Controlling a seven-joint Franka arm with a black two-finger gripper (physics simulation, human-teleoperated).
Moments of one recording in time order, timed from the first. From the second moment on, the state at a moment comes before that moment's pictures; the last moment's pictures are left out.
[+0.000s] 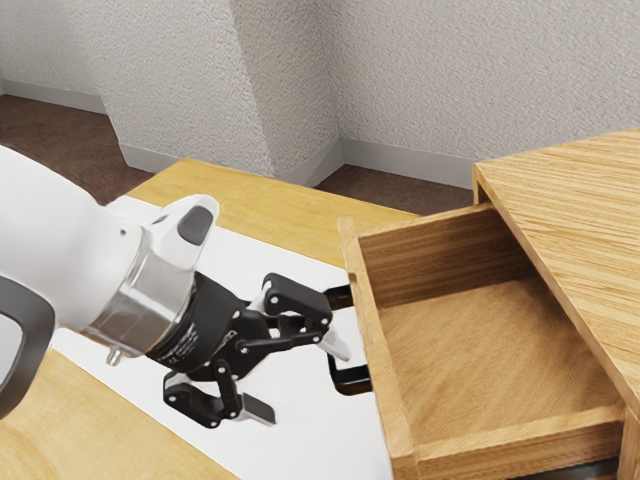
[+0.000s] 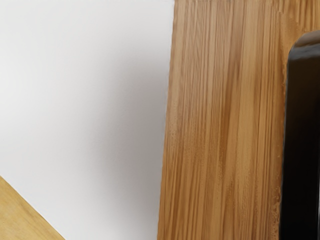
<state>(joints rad) -0.34 -0.66 -0.03 -2.33 -0.24 2.23 -1.14</state>
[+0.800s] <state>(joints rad) -0.27 -0.93 0.01 -2.48 -0.24 2.14 -1.15</state>
